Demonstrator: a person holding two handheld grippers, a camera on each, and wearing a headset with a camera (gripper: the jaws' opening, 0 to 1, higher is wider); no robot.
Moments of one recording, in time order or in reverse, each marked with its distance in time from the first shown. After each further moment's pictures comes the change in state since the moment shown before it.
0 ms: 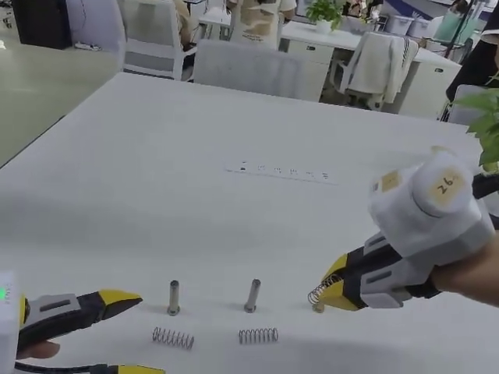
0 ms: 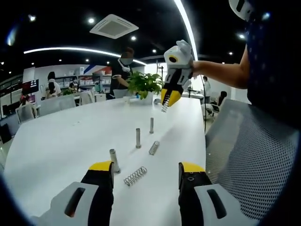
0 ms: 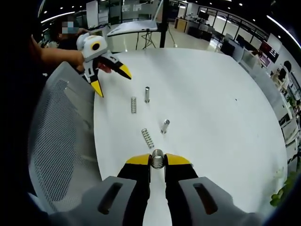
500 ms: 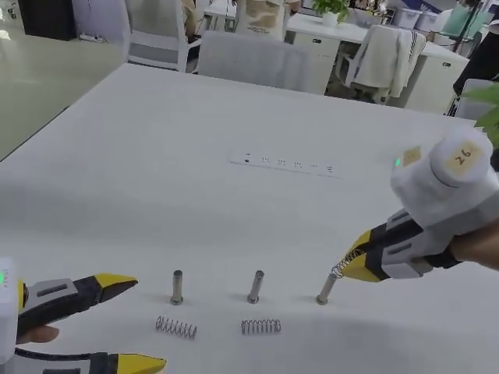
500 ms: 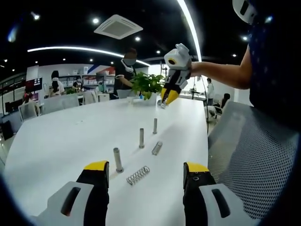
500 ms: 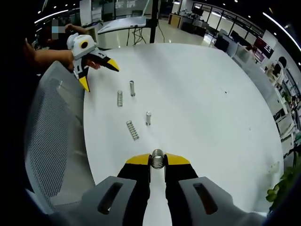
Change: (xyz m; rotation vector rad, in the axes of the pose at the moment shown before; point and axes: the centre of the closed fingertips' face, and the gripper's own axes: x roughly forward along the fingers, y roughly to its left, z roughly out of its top) left arm -0.002 0.005 -0.001 -0.022 -0.008 0.027; right arm -0.009 -0.035 -0.016 0.027 0.046 -0.053
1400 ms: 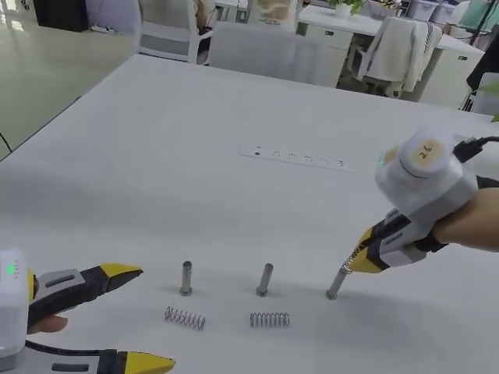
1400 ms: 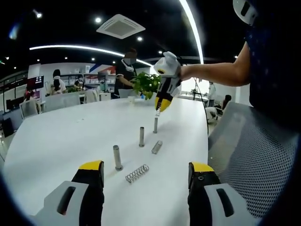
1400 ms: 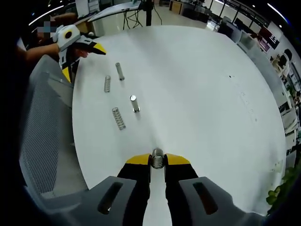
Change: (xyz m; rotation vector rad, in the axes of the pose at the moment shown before) left arm 0.000 0.000 -0.005 -0.019 0.000 0.010; right arm 0.033 -0.020 -0.021 0.014 0.130 0.044
